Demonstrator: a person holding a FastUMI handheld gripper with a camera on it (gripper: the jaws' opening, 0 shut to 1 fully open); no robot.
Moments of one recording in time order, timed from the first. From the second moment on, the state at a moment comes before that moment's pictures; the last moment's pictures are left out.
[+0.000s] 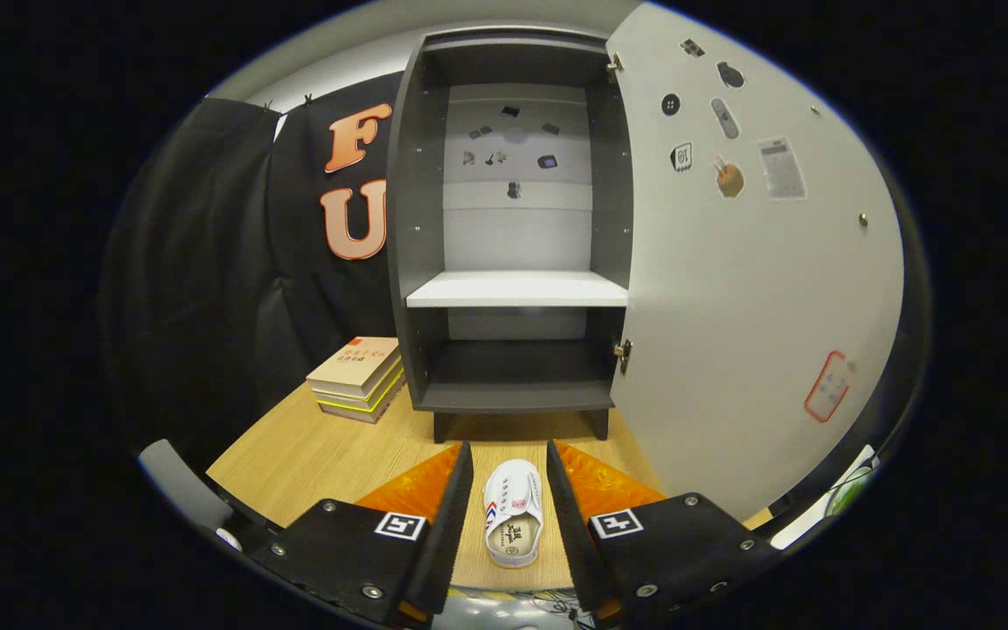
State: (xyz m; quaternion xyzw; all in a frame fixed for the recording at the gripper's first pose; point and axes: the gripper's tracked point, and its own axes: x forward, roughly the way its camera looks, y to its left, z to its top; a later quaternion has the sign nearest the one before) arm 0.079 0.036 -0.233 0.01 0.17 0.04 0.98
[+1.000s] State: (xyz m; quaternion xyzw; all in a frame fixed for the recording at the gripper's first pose) arm 0.122 0.079 -0.472 0.07 0.38 0.04 0.92
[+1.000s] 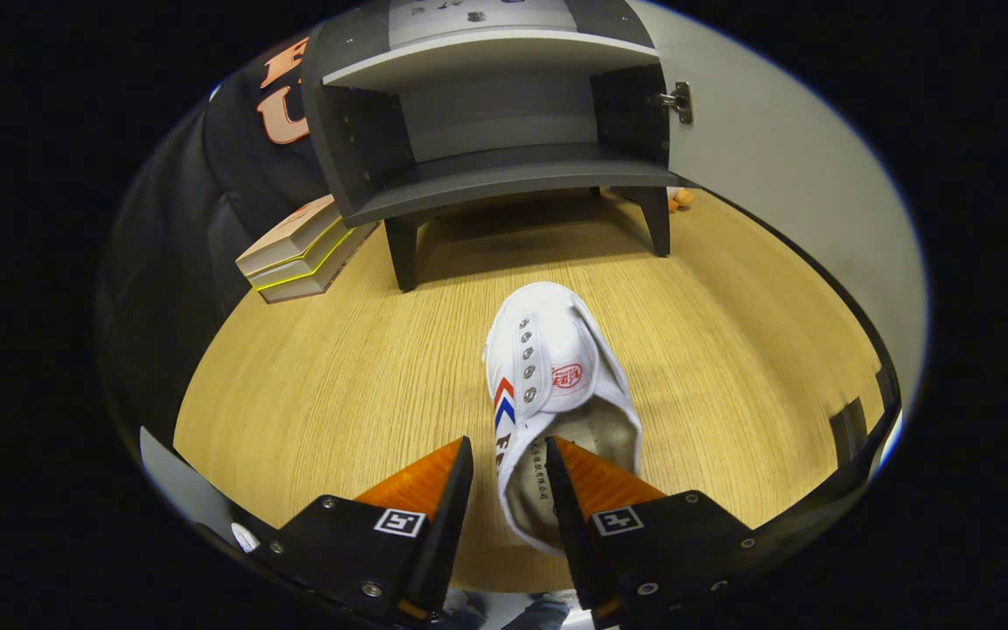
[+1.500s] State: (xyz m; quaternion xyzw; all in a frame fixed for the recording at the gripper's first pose) arm 0.136 0.080 -0.475 0.07 0.38 0.03 0.92
